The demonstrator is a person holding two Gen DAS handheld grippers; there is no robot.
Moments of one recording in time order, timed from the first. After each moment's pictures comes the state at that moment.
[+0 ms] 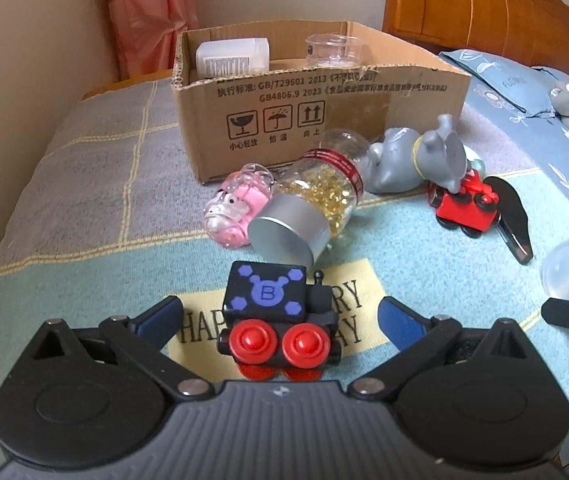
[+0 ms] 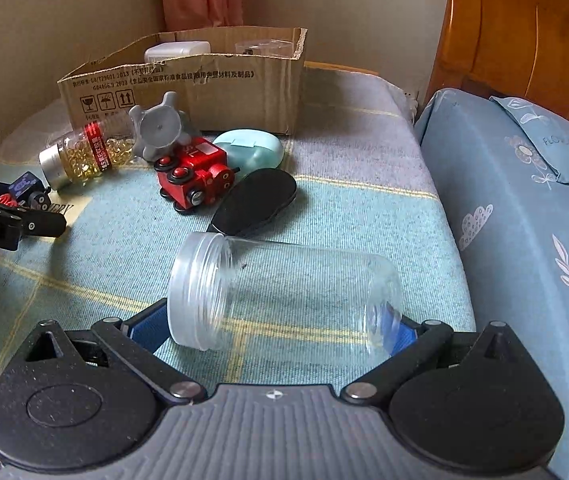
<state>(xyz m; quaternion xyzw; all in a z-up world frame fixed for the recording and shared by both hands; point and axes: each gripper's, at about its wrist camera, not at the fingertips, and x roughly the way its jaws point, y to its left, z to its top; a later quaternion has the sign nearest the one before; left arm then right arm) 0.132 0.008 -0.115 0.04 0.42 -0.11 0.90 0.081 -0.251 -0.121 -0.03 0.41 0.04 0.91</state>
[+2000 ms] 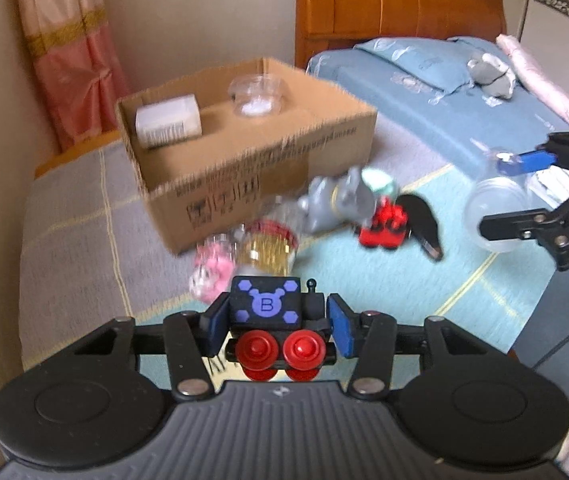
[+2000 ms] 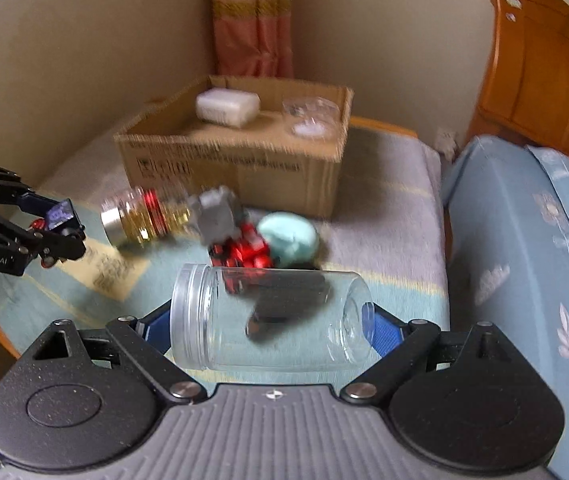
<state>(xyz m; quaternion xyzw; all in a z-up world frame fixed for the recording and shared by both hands) 0.129 0.014 -0.032 0.10 0.41 -0.23 0.88 0.095 -0.247 -0.039 -0.06 0.39 0.12 0.91</state>
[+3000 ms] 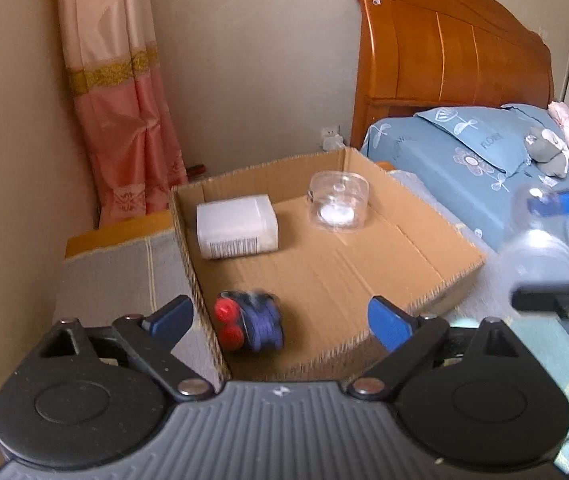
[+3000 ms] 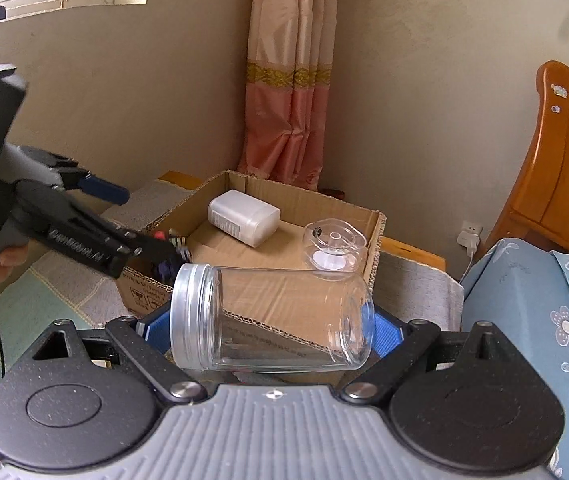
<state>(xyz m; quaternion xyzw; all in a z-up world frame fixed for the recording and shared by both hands) 0.242 0.026 -0.010 0.06 0.35 -0.17 0.92 0.201 -0.212 0.016 -0.11 0.31 0.17 0.93</state>
